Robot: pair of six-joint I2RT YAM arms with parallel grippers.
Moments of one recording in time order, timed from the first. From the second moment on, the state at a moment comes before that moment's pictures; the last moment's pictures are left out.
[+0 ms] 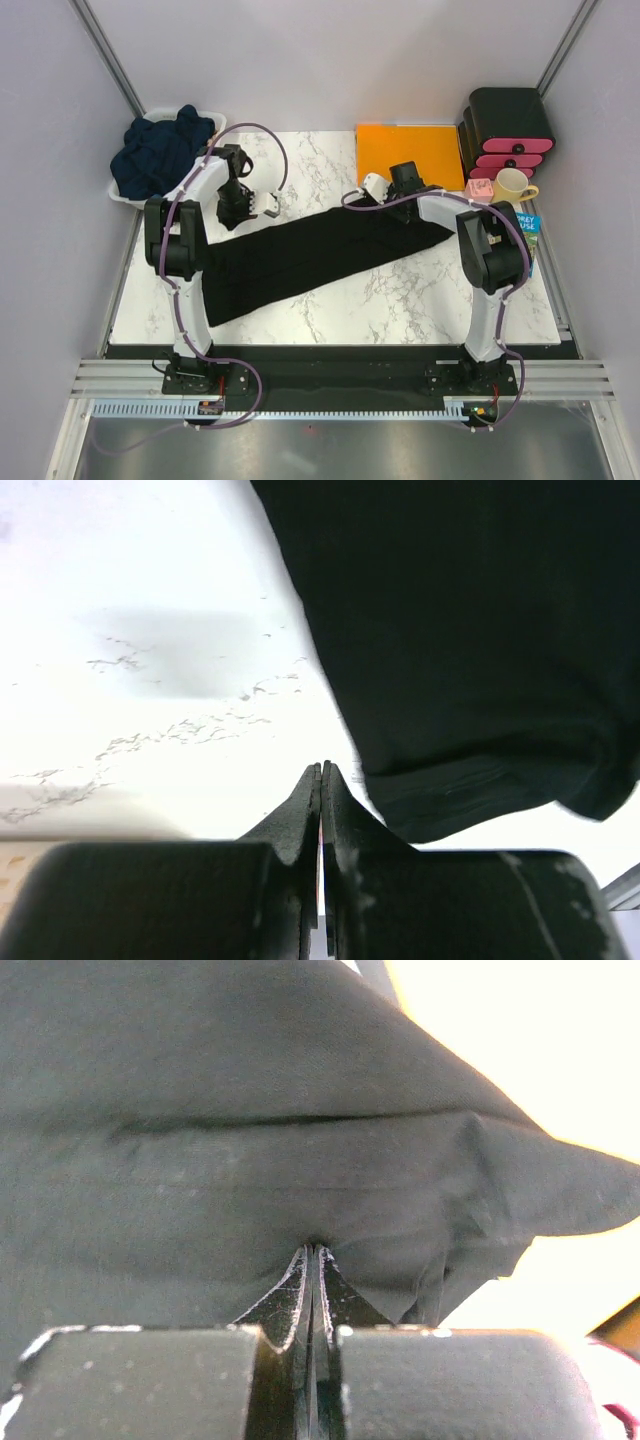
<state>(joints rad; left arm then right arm) -0.12 2.12 1.74 -1.23 0.08 1.39 0.31 1.99 1.29 -0.27 0.02 -0.80</state>
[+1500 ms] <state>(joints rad) -0.12 2.12 1.71 -1.22 0.08 1.38 0.40 2.28 1.66 -0.09 0.26 -0.79</state>
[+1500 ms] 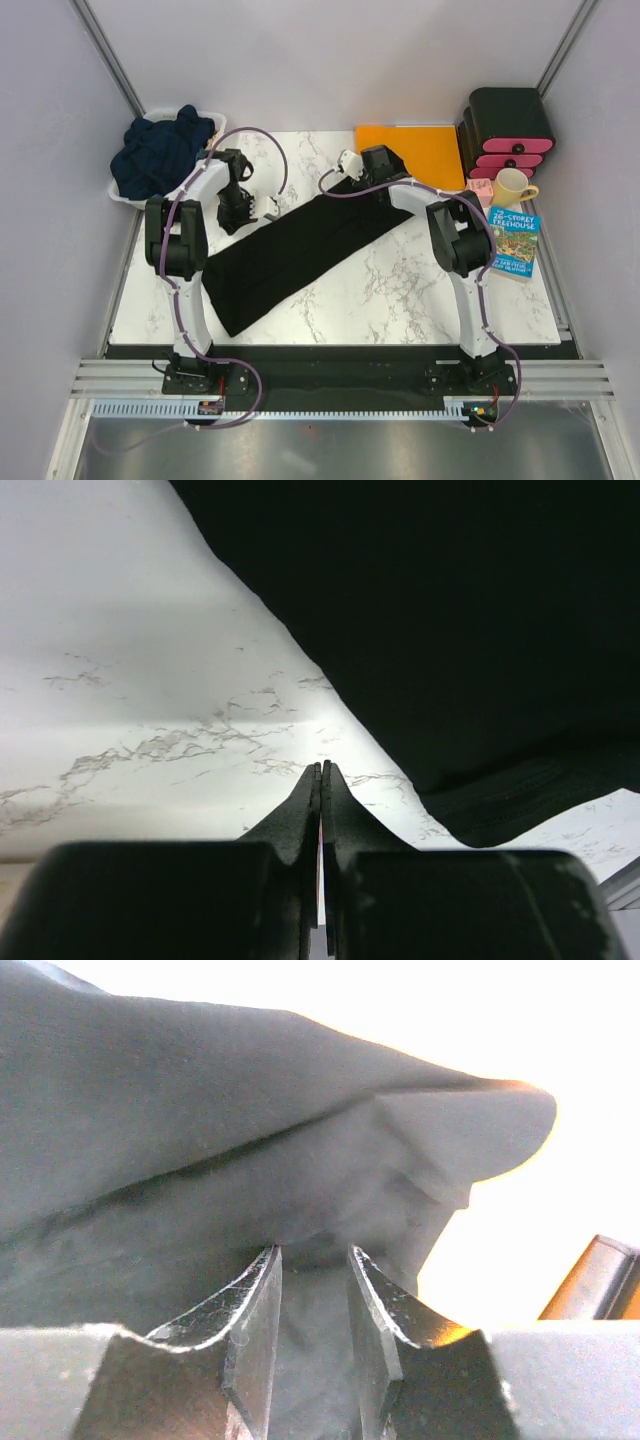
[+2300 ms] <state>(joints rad) 0.03 2.02 1.63 -1.11 0.09 1.19 0.52 1.79 1.37 -0.58 -0.15 -1.00</state>
